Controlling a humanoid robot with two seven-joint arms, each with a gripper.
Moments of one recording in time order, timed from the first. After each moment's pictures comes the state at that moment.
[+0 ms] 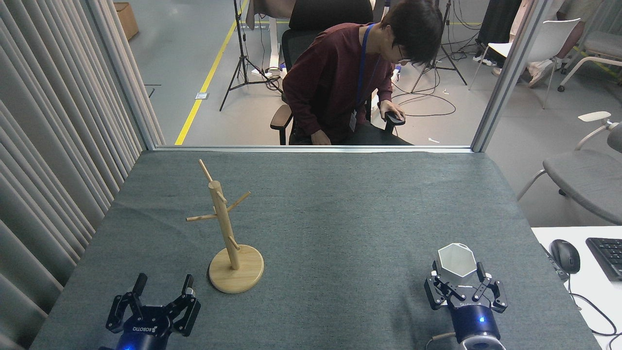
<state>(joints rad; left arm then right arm) 0.10 0.05 0.12 -1.54 -1.41 -0.21 0.25 -0.16 -0.10 0.00 -1.07 1.41 0.00 -0.30</state>
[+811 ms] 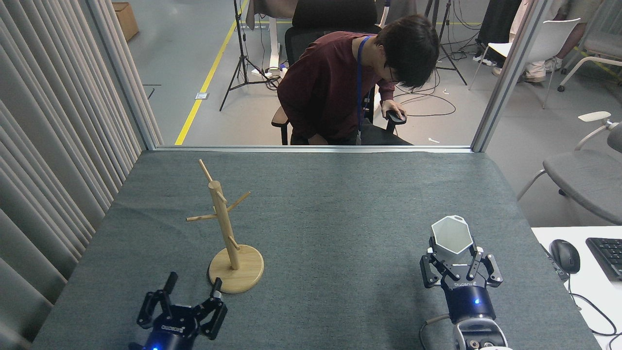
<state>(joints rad) 0.09 0.04 0.00 -1.49 -1.43 -0.23 0.27 -0.17 -0.09 0.03 -1.23 1.46 0.01 -0.31</state>
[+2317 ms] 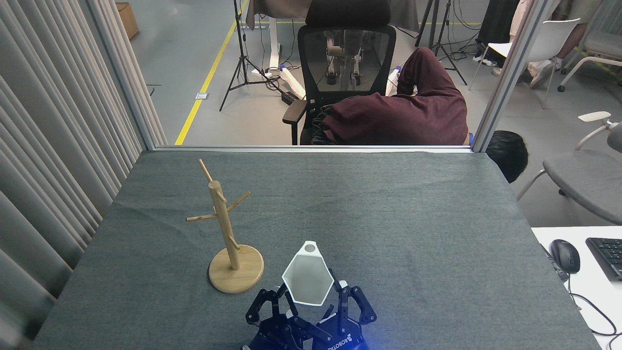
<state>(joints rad) 0.06 -0.08 -0.35 -1.50 -1.75 -0.21 0.27 0.11 0.13 0.44 -1.59 1.76 -0.04 -0.38</state>
